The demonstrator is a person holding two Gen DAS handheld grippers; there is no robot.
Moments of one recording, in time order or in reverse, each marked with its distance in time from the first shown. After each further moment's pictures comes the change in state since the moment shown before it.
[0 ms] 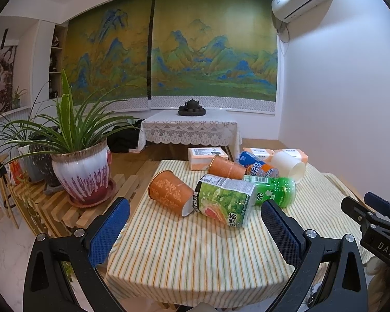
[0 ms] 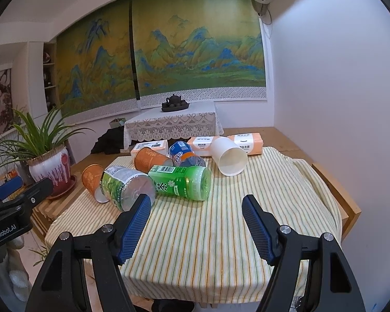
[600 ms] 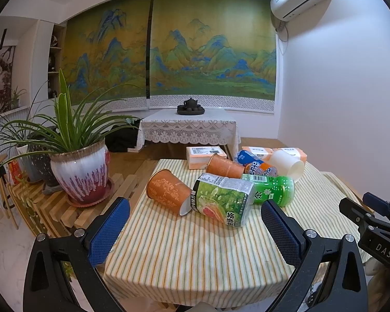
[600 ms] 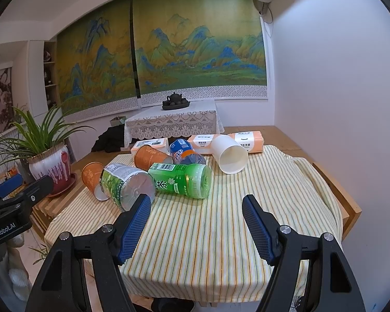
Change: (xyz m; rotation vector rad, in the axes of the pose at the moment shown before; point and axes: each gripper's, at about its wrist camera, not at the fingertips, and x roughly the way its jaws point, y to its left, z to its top) left arm 0.001 -0.003 -0.001 0.005 0.005 -0.007; right arm 0.001 -0.001 -0.002 -0.005 0.009 0.001
